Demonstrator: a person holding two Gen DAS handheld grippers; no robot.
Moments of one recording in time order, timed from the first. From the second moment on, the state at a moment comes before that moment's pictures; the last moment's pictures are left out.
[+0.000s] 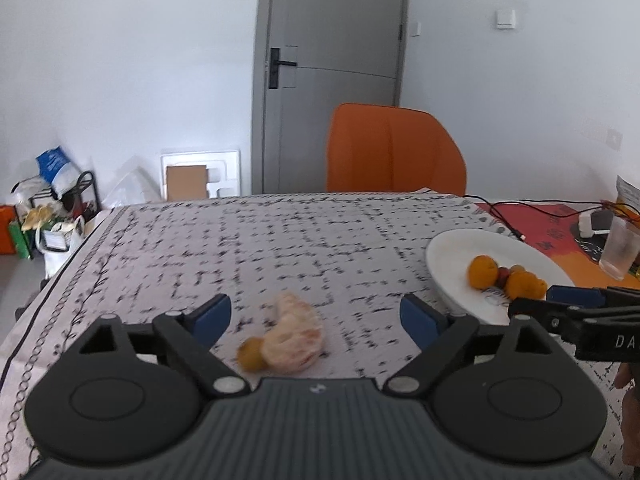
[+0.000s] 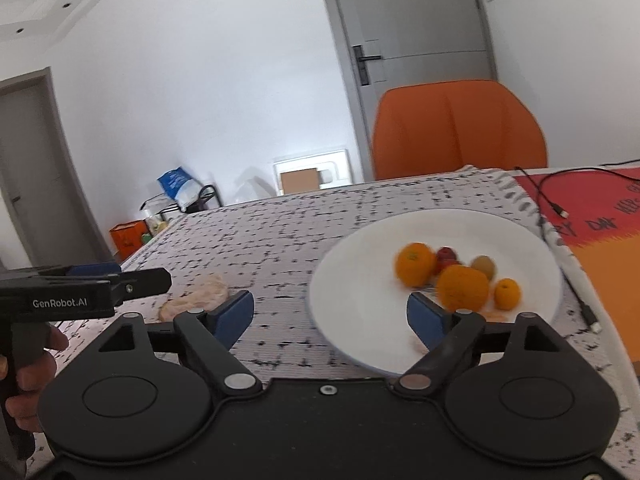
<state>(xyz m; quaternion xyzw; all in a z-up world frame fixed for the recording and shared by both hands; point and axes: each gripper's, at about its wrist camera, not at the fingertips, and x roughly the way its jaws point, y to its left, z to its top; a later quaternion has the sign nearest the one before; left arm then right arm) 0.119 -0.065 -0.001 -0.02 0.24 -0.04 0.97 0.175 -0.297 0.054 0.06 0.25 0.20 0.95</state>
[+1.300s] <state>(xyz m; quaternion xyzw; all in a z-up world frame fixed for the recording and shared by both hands) 0.081 0.028 -0.049 -0.09 0.29 0.03 0.95 0.188 -0.197 0.038 -0.01 0.29 0.27 0.92</state>
